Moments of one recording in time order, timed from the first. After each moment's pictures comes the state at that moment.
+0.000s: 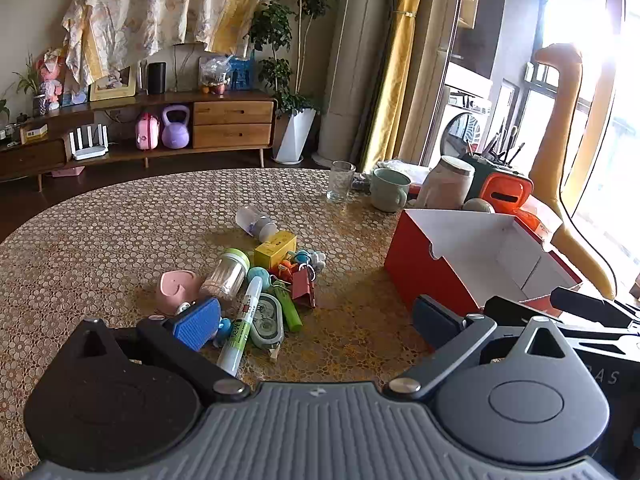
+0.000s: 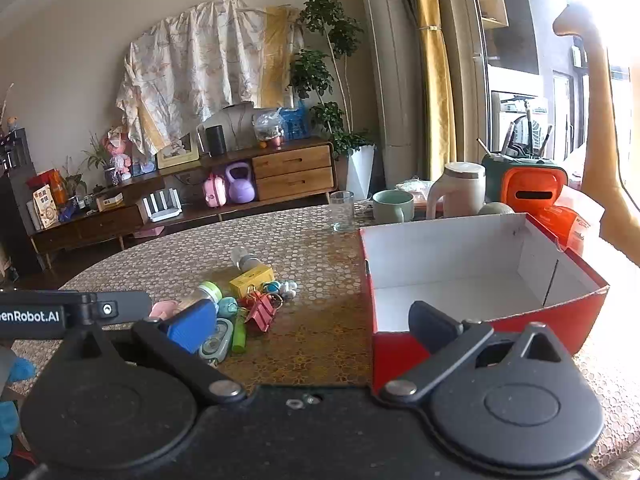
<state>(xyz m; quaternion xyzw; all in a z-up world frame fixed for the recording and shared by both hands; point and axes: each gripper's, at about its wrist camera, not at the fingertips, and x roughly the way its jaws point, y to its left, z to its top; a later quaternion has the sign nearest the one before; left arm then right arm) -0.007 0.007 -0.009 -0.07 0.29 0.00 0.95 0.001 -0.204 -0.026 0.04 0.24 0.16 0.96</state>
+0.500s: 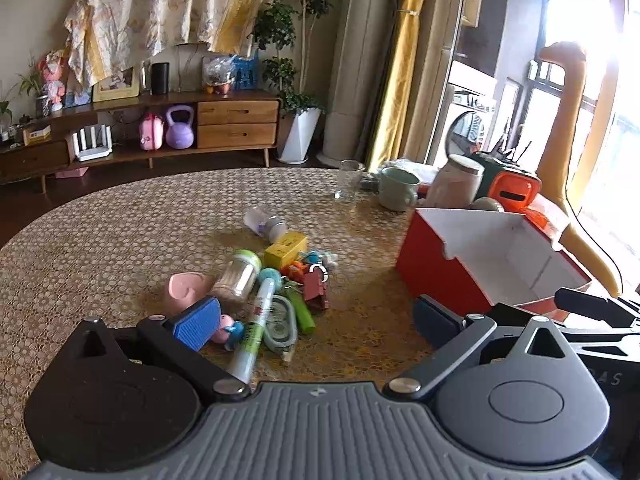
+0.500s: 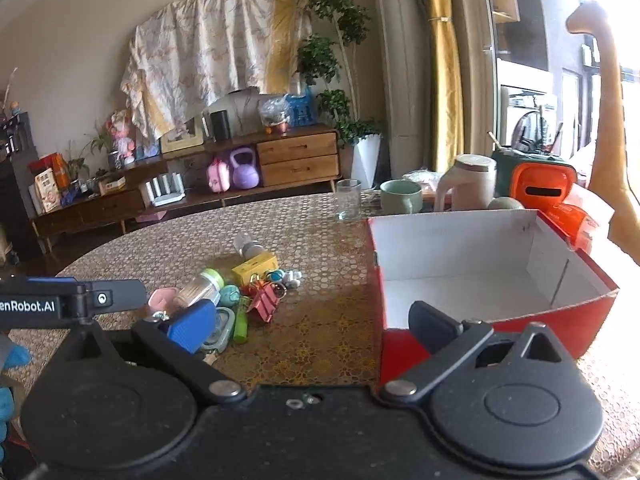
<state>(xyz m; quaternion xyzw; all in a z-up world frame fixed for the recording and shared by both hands) 0.001 0.020 -0.015 -0.07 0.29 0.00 0.95 0.015 -0.196 -0.031 0.02 0.26 0.18 0.95</state>
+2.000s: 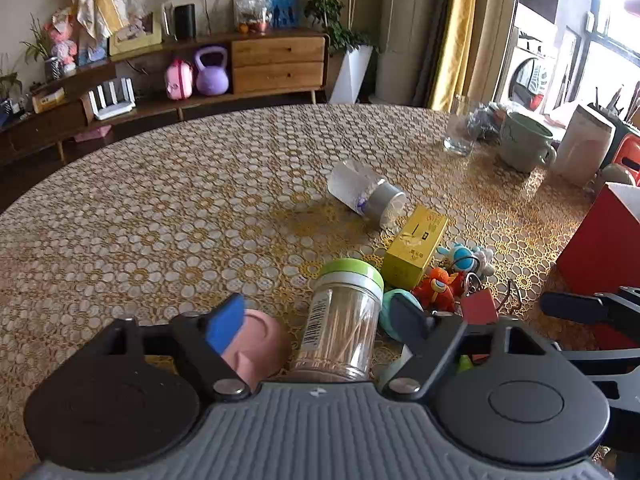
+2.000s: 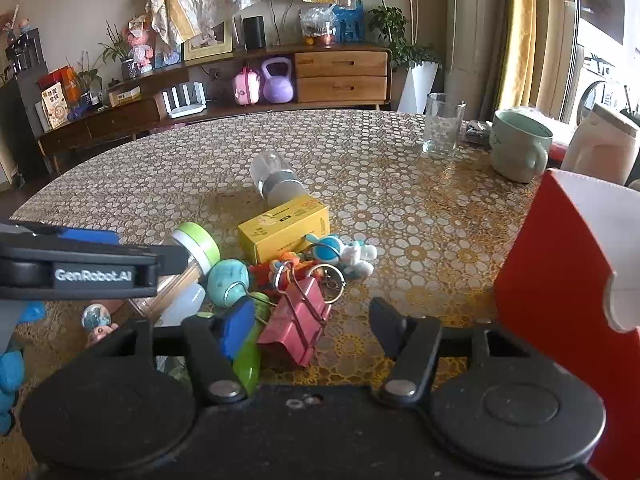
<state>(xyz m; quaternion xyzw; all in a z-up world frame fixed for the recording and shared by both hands) 0.183 0.105 -0.124 -0.05 0.38 0.05 0.92 0.184 -0.078 -0.129 -0.05 0.36 0.22 0.90</state>
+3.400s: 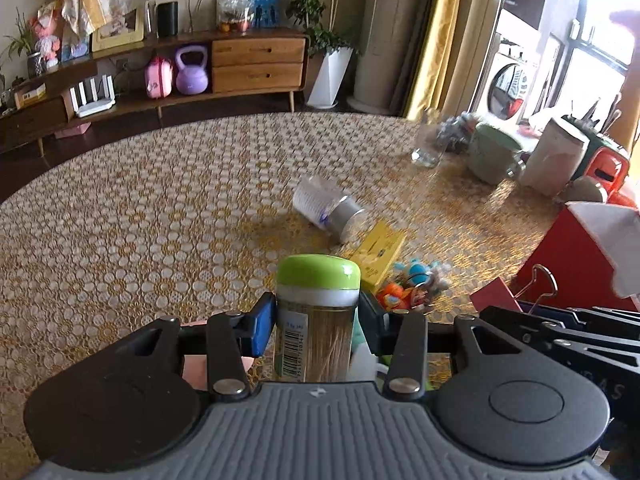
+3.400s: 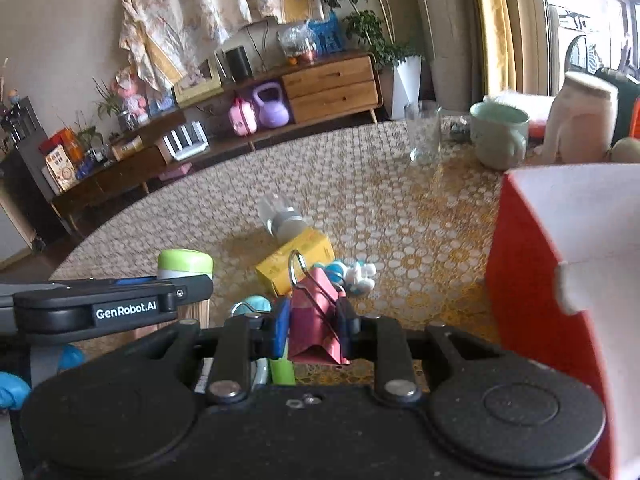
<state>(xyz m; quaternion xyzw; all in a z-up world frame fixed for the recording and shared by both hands) 0.180 0.093 -0.093 -0.07 0.38 0.02 0.92 0.169 -0.111 -0.086 0.05 0.36 0.23 0.90</state>
